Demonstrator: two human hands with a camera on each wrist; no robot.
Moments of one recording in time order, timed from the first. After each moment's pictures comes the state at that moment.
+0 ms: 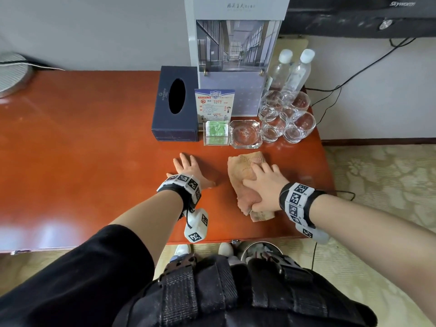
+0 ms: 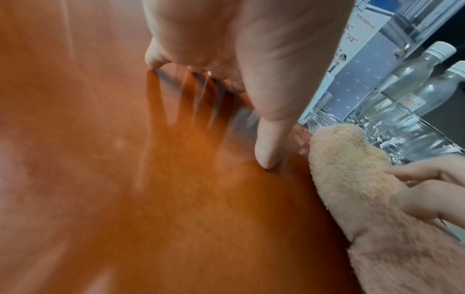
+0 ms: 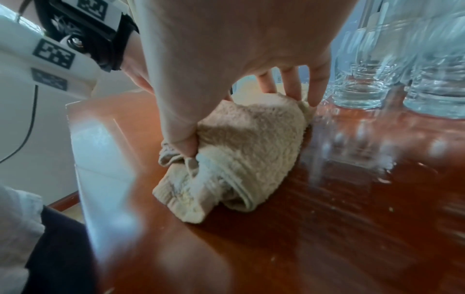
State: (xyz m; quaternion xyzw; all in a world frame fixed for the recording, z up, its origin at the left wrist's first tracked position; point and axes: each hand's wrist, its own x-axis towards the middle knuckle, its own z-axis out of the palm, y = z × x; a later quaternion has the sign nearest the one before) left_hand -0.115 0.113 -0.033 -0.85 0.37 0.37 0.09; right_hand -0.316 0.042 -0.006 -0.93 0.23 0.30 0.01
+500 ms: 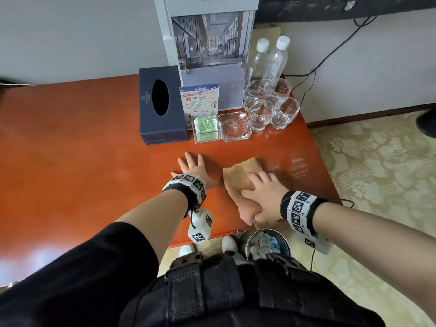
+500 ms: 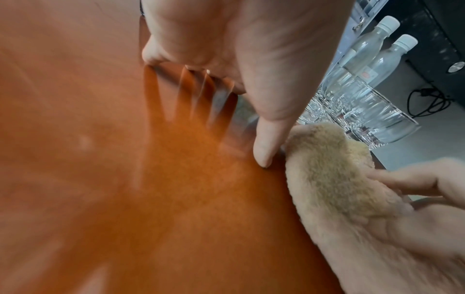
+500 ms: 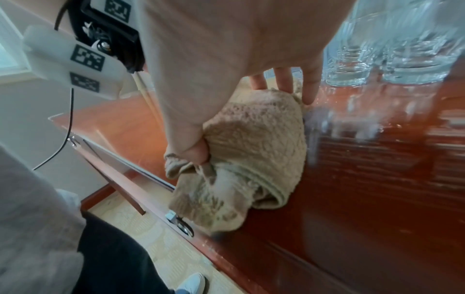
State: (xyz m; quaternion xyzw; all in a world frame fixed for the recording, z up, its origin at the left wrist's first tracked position) left_hand -0.128 0.113 -0.028 -0.80 0.46 0.37 0.12; right_hand -0.330 0.097 -0.004 -0.91 0.27 0.30 0.05
